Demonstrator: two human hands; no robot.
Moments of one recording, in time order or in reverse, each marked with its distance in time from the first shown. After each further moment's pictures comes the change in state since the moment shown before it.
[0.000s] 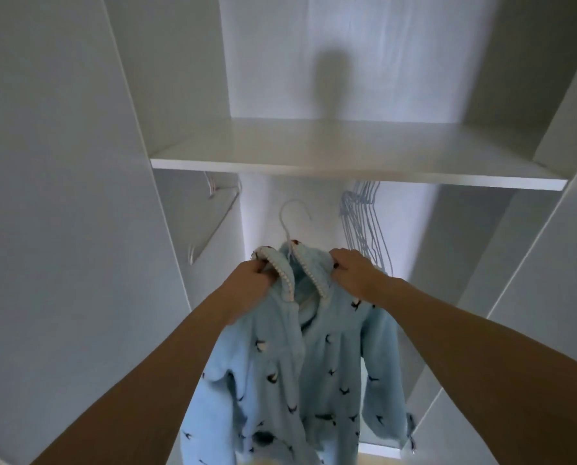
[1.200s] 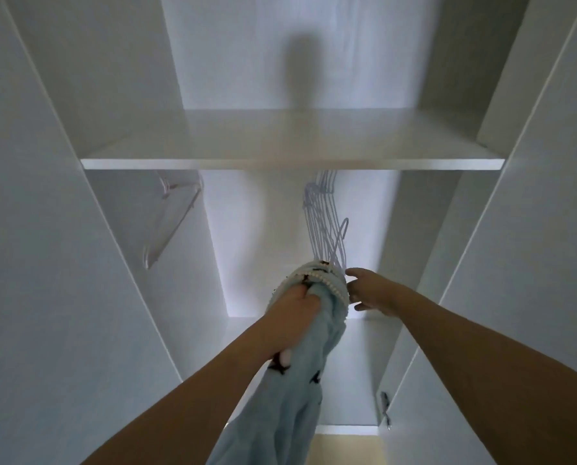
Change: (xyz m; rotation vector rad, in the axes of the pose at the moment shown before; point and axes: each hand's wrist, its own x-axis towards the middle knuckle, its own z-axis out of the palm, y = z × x) left_hand -0.019 0.037 0.123 -0.039 -0.185 0.119; right_hand -0.040 0.082 -0.012 0.650 -0.207 0.549
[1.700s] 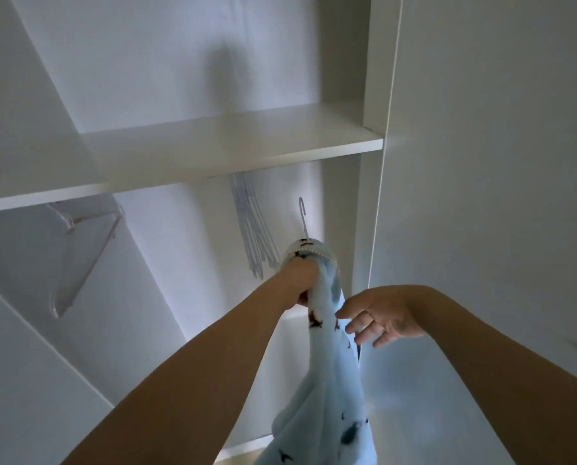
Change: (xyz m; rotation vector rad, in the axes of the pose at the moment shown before) left_hand 0.099 0.055 0.131 -0.020 -0.147 -0.315; right_hand -0.111 0.078 -0.089 0.144 -0.134 0.294
